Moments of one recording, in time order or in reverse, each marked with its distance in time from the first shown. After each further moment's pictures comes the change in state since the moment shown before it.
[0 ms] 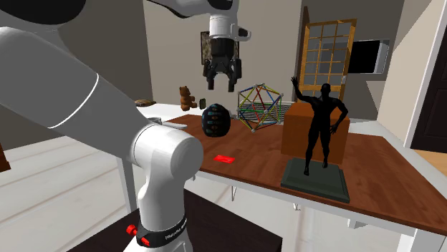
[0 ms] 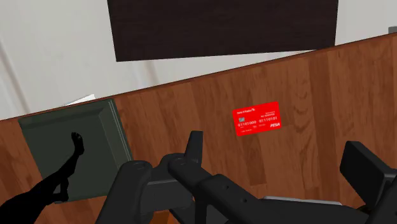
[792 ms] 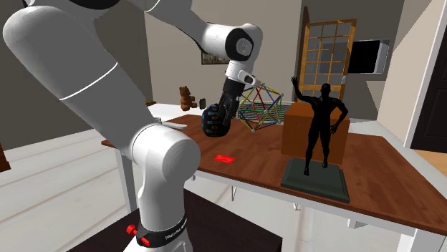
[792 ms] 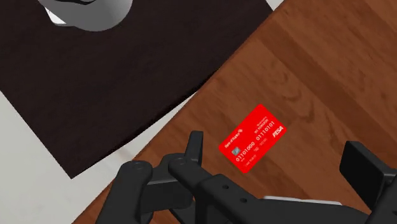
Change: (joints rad) arm -0.127 0.225 0.026 -0.168 0.240 0.240 0.414
